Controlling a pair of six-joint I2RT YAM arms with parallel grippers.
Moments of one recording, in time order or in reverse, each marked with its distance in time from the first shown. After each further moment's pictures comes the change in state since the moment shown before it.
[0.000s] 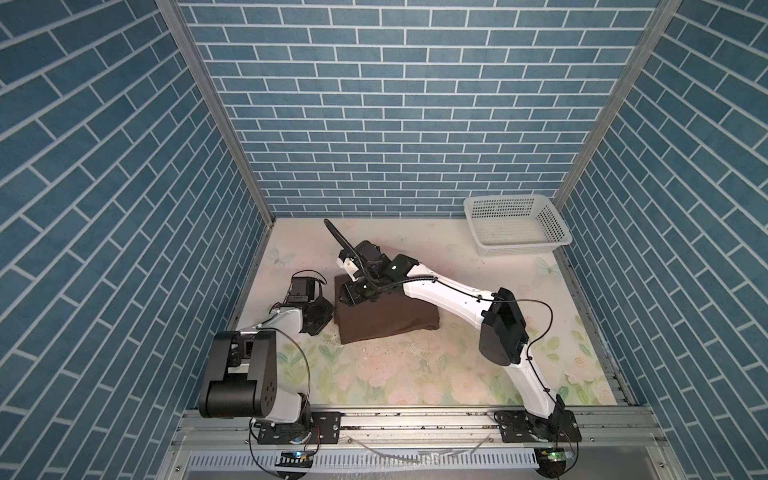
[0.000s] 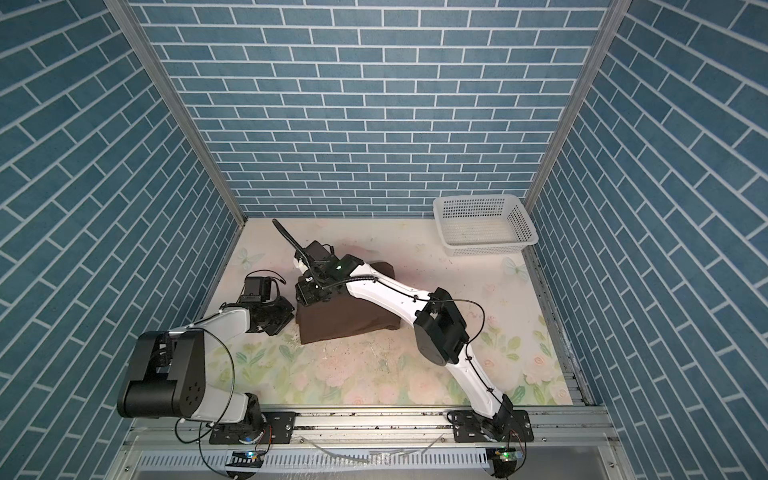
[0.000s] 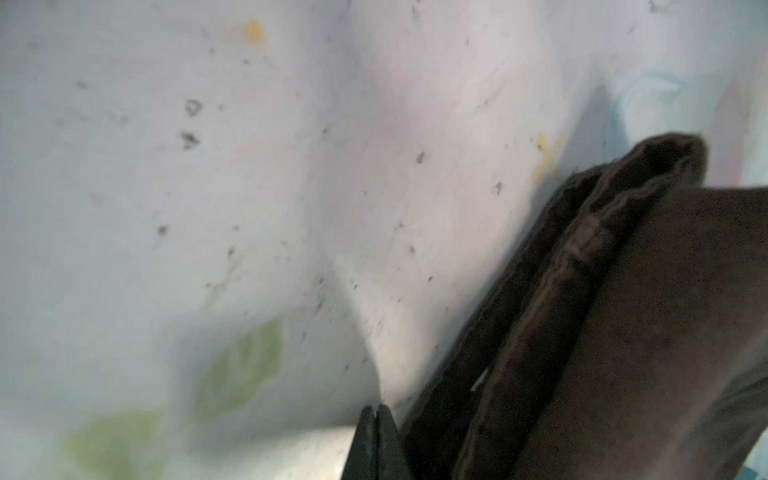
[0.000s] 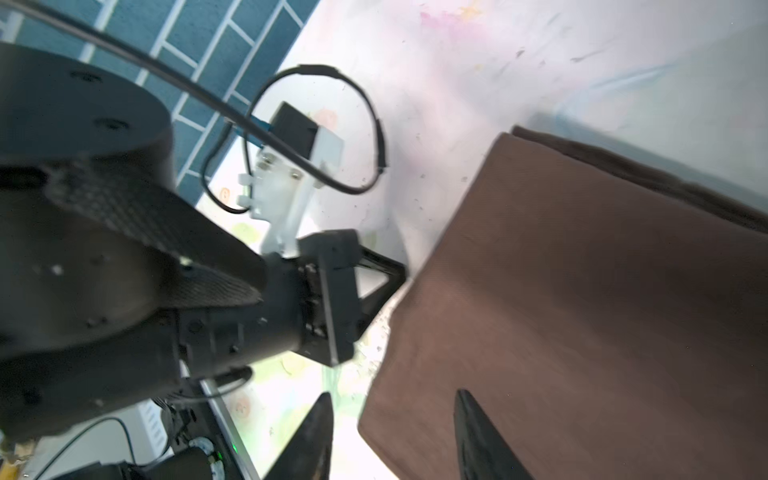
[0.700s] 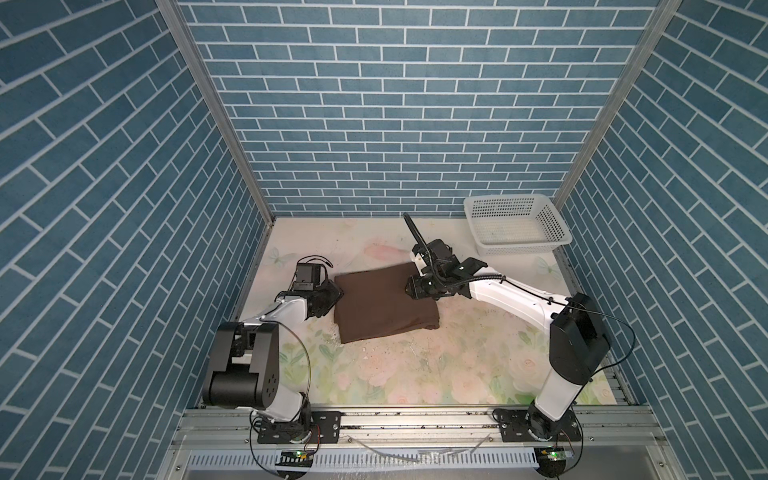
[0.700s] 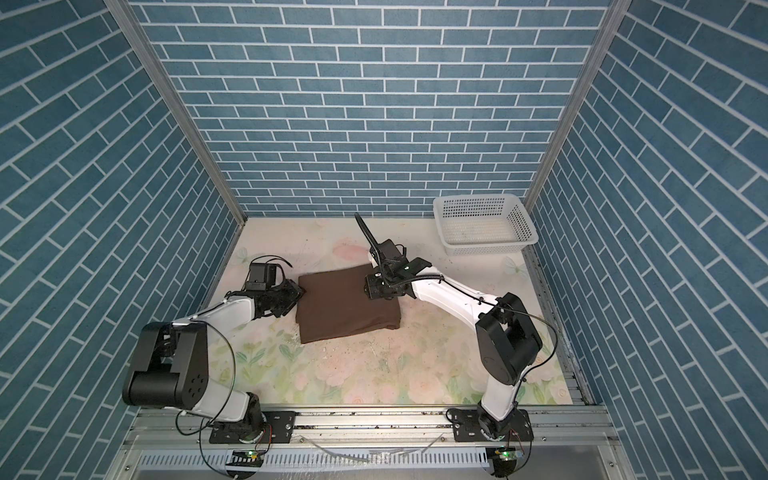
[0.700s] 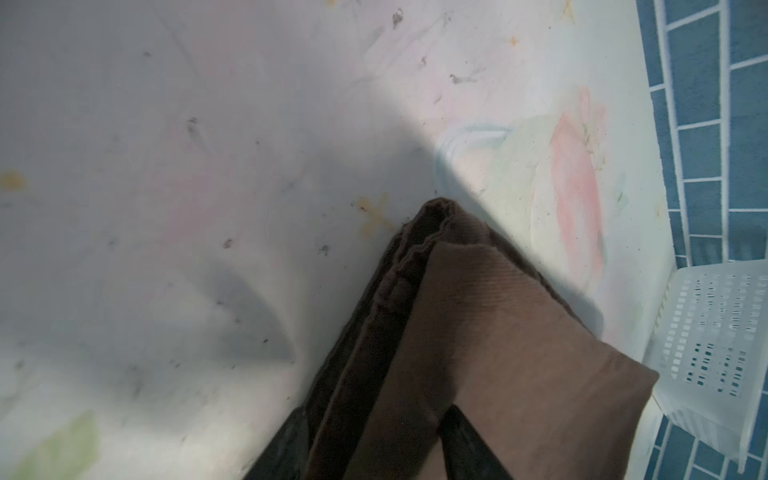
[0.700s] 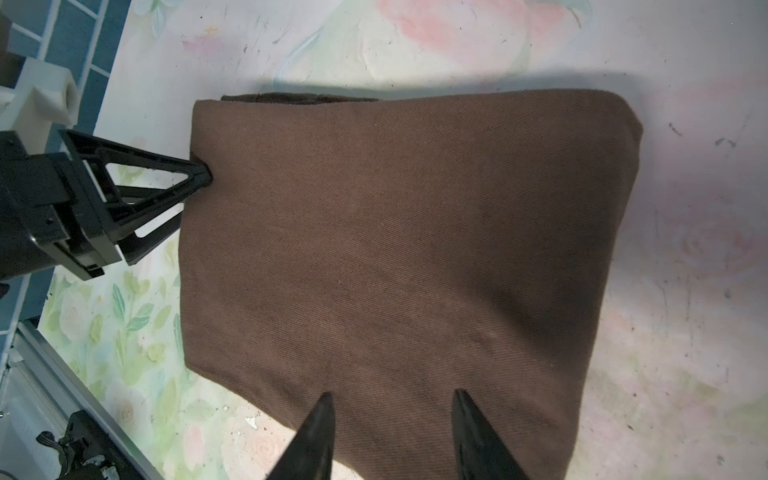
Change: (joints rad) left arm -0.062 0.128 0.136 0.146 0.039 -0.017; right arm -0.243 -0.411 -0.630 0.148 0.068 0.058
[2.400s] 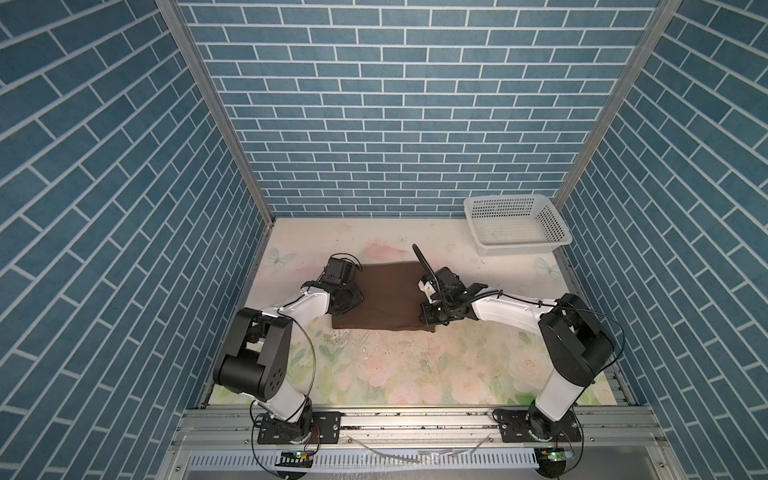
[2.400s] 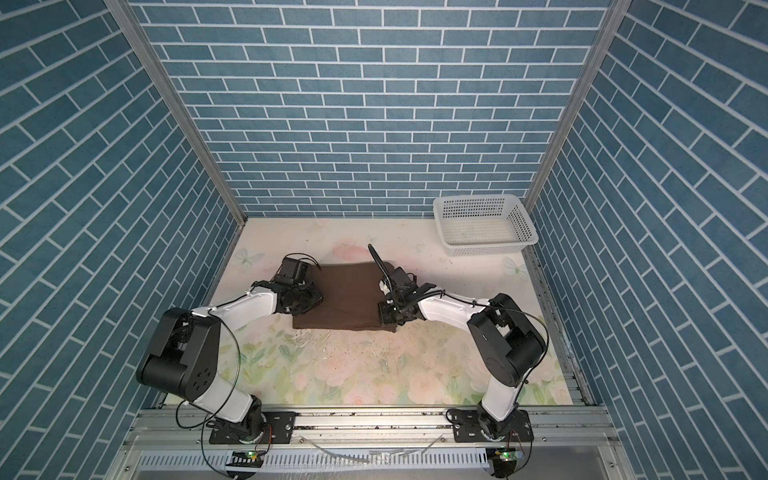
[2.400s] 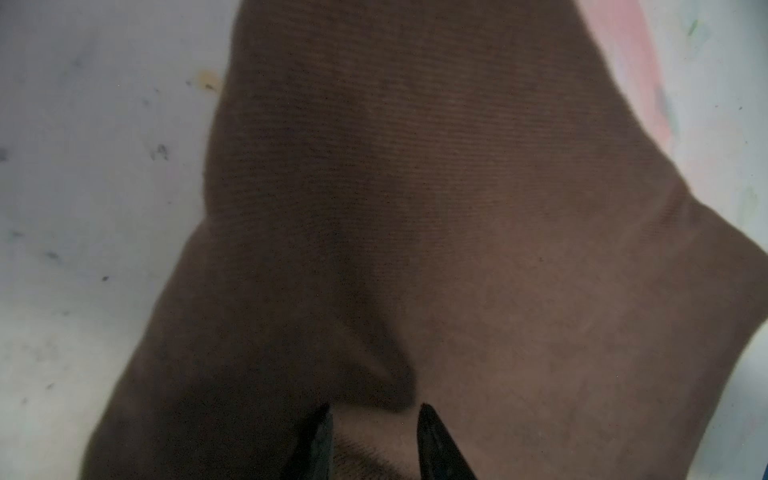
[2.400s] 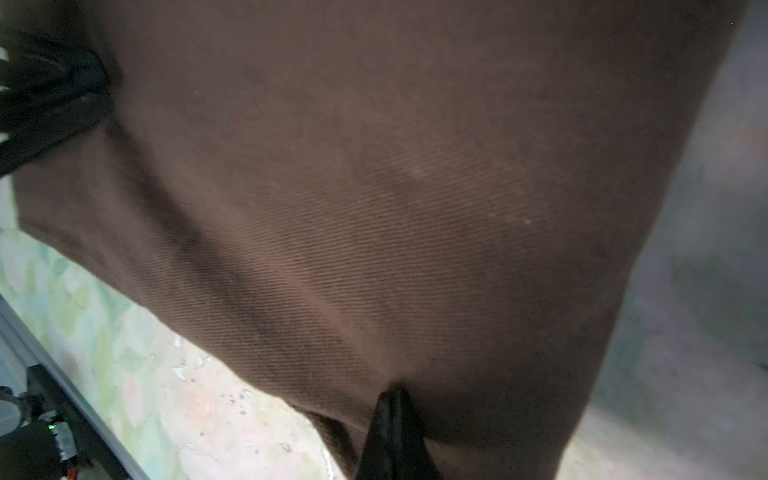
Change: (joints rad) left arm -0.216 0.077 0.103 -0.134 -0.130 0.063; right arm -0.028 -0.013 -0.376 0.225 -0.115 0.045
